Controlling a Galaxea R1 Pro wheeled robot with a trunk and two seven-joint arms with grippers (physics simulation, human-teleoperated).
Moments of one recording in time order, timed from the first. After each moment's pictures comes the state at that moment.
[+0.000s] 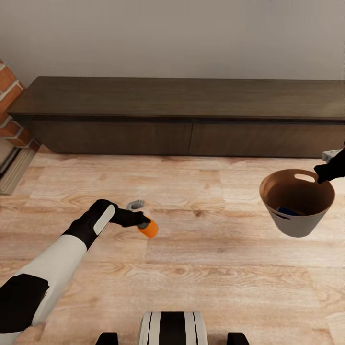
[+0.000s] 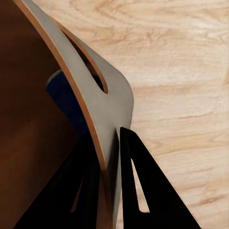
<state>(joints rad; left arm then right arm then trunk) -1.03 0.09 -0.31 -0.63 0.52 0.94 -0.32 -1.76 -0.57 0.67 -0.17 0.27 1.05 0.85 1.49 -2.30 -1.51</state>
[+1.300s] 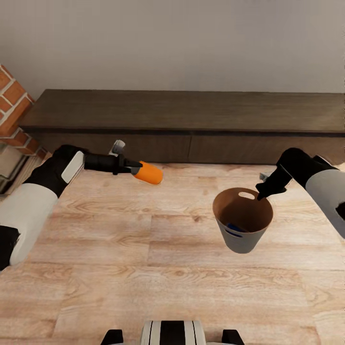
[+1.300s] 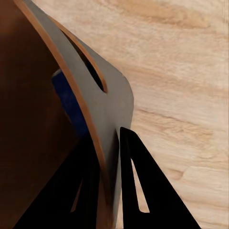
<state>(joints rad) -1.40 0.26 -0.35 -0.63 0.52 1.05 -0.94 -1.58 -0.33 0.59 -0.19 0.29 1.04 0.99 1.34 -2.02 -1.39</state>
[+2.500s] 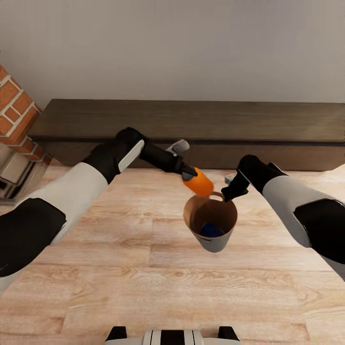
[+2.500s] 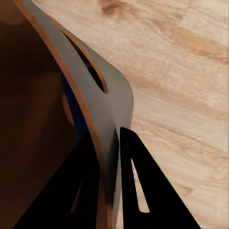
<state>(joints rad) -1.55 -0.05 -0.70 -0.61 0.51 1.05 -0.99 -1.52 -0.08 0.43 -0.19 0.30 1.04 0.77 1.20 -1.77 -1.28</state>
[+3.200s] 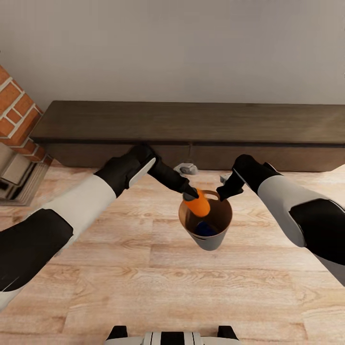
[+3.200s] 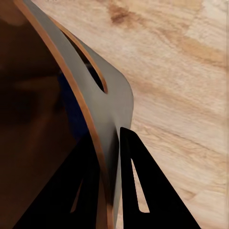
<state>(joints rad) -1.48 -0.08 -0.82 -0.64 0.42 1.05 -0.96 -1.52 -0.05 0.39 -0.19 0.30 1.04 0.72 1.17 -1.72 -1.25</state>
